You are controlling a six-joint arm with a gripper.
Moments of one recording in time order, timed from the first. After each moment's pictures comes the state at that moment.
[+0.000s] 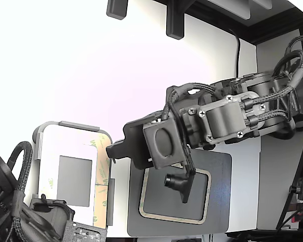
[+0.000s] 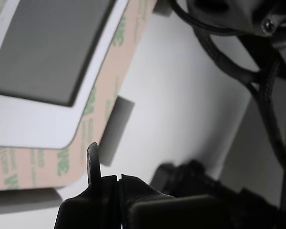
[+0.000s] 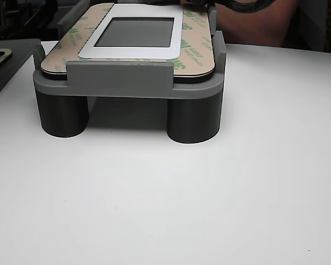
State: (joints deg) arm 20.7 132.0 136.3 37.0 -1.2 -99.1
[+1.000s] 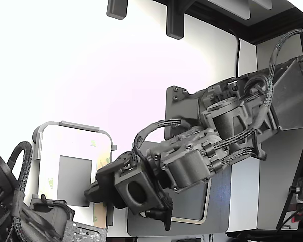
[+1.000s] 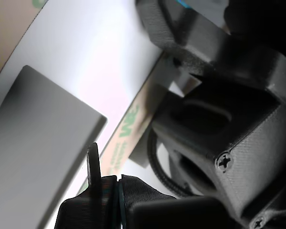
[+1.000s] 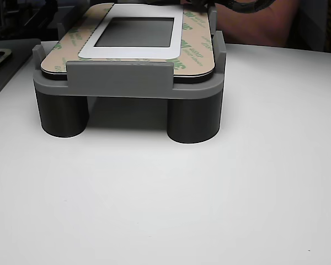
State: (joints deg) arm 29.0 111.4 130.7 22.4 -3.6 -104.3
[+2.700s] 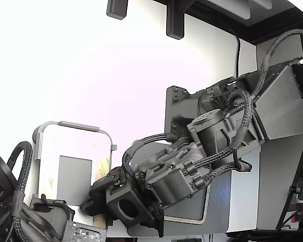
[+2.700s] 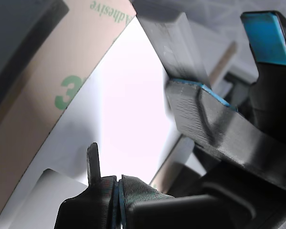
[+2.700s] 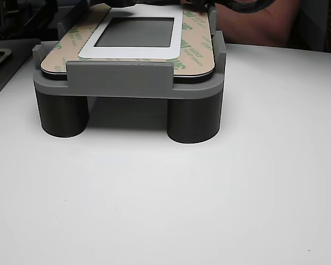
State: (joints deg) arm 31.7 103.3 130.4 15.7 -4.8 -106.5
